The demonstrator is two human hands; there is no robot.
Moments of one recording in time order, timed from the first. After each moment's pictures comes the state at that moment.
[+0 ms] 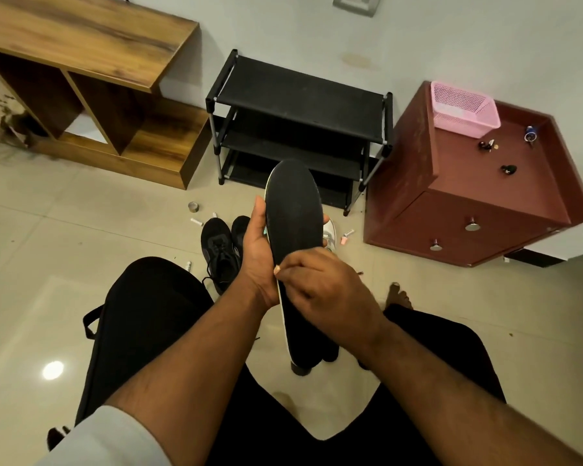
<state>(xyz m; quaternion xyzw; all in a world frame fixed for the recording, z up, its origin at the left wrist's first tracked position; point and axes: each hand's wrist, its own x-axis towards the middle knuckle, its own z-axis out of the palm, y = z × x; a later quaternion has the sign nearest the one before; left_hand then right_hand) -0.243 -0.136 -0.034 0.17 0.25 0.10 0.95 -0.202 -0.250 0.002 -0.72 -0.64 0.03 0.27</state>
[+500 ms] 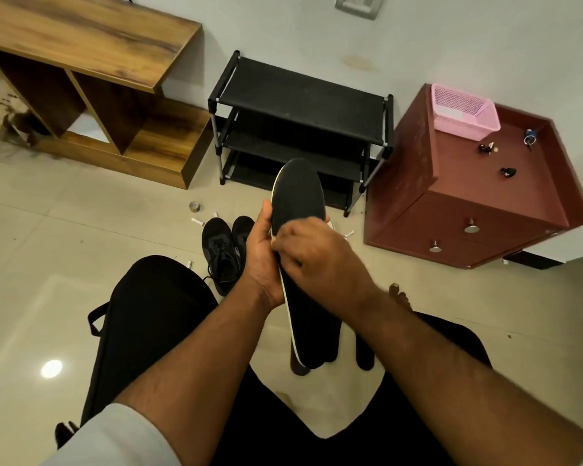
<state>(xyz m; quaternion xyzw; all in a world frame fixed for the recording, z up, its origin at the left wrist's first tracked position) -0.248 -0.140 -0.032 0.15 0.24 0.10 0.95 -0.189 -0.222 0.012 -0.74 -0.63 -0.01 0.24</state>
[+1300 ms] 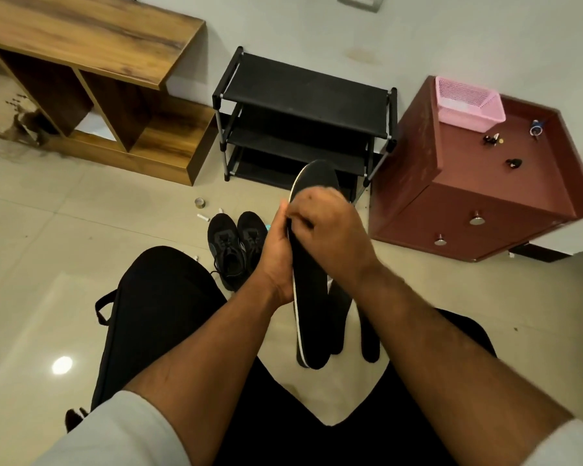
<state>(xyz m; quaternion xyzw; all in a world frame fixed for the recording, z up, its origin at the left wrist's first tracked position) -0.251 -0.154 -0.030 0.22 0.27 0.09 0.93 -0.180 -0.209 0.014 -0.78 -0.56 -0.04 0.28</state>
